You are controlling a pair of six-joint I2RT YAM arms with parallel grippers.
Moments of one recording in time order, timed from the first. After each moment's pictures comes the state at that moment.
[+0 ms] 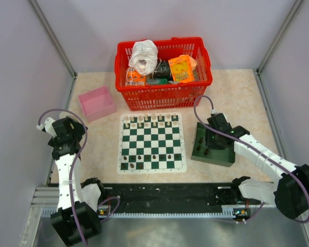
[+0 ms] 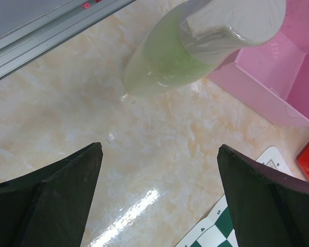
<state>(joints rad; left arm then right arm) 0.38 0.84 0.66 -0.46 -0.20 -0.63 0.49 1.13 0.74 -0.69 0.16 0.52</state>
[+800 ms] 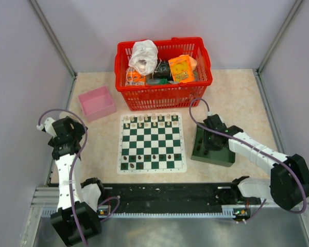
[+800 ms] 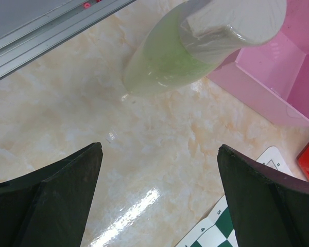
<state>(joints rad) 0.38 0.84 0.66 -0.46 -0.20 -0.63 0.50 1.23 0.71 -0.62 0.15 0.52</state>
